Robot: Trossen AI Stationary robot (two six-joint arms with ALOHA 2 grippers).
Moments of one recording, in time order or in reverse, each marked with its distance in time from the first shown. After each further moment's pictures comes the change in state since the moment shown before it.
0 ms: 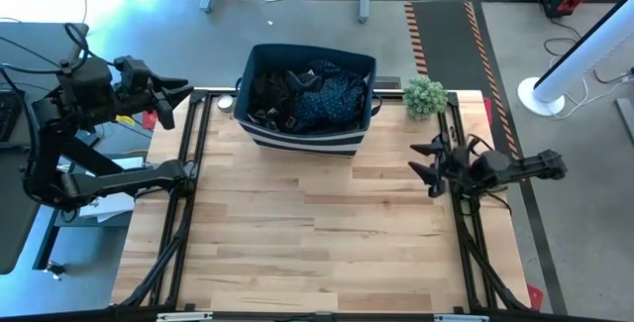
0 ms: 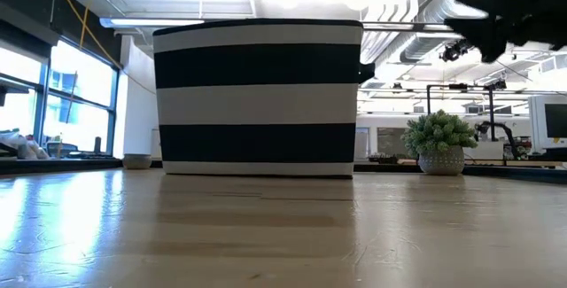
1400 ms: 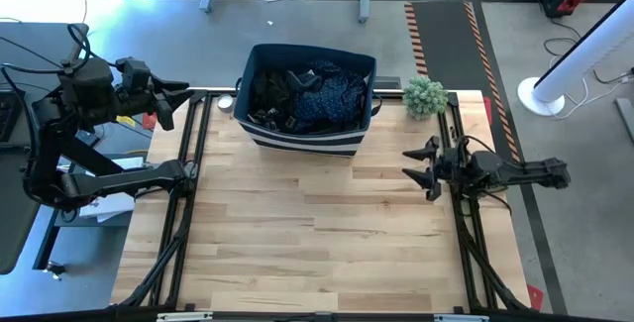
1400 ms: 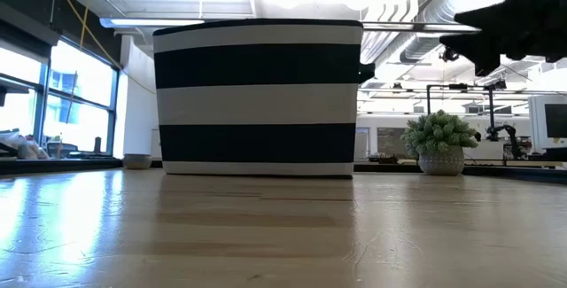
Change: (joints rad) left arm 0.000 0.000 0.000 -0.019 0.031 -0.067; right arm -0.118 0.000 0.000 -0.165 -0.171 0.111
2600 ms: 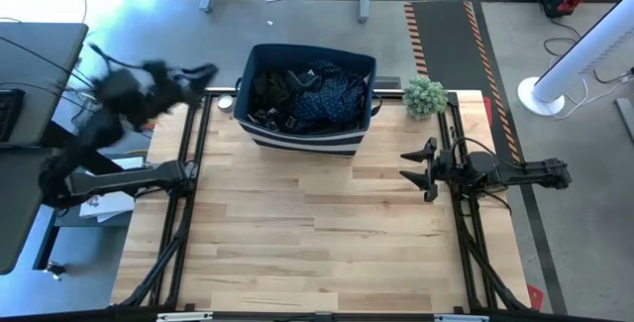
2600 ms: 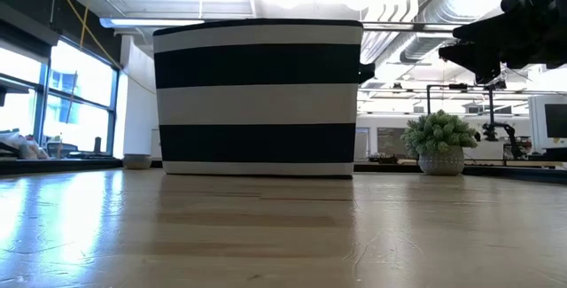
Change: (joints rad) left arm -0.107 -0.093 -0.378 0.676 -0.180 -0.257; right arm -0.009 0.003 0.002 -0.091 -0.001 0.004
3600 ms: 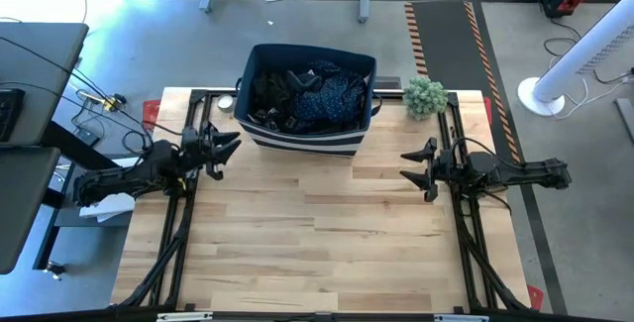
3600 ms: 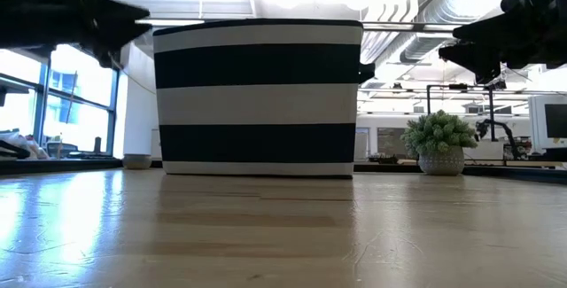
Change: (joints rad) left arm -0.334 -0.668 -1.162 0.779 0.035 0.286; right arm 0.000 0.000 0.001 0.000 0.000 0.000
